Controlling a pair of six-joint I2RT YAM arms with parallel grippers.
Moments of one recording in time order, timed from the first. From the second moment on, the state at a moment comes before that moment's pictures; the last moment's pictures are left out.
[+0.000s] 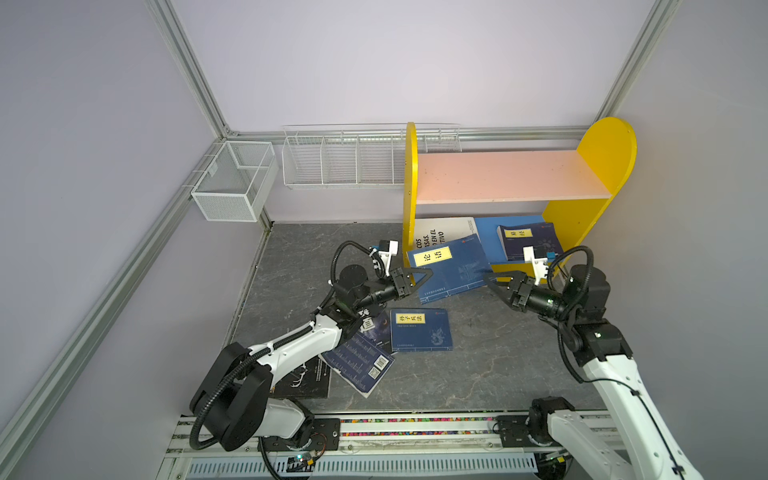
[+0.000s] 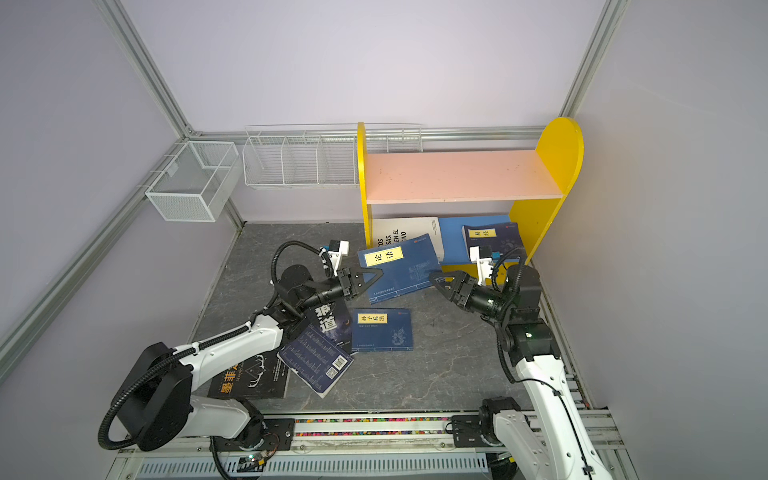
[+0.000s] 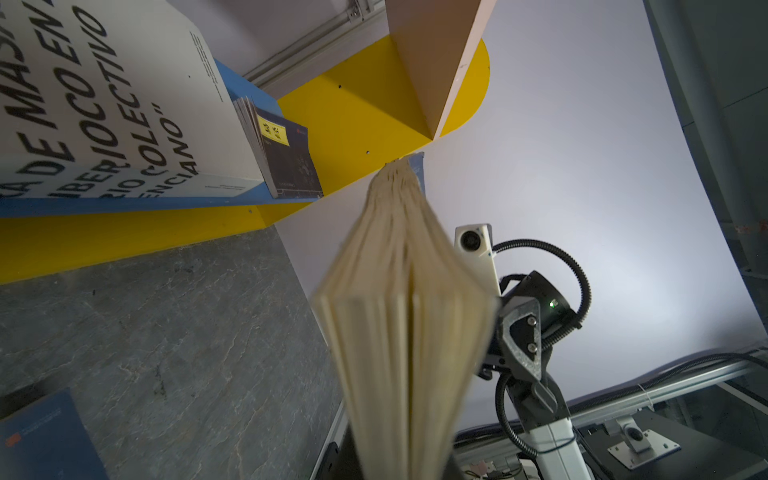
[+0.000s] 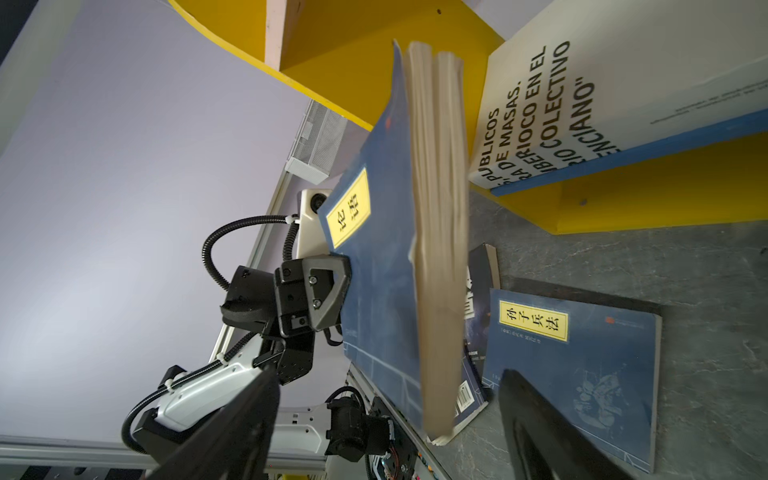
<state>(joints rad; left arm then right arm) -0.69 1.39 0.80 0.70 0.57 -1.16 0.10 0.79 0.80 -0.30 -0.84 0.86</state>
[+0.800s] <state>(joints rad) -0.84 1.63 1.03 0.68 0.28 -1.25 0.25 0.65 0.55 0.03 -0.40 1.05</state>
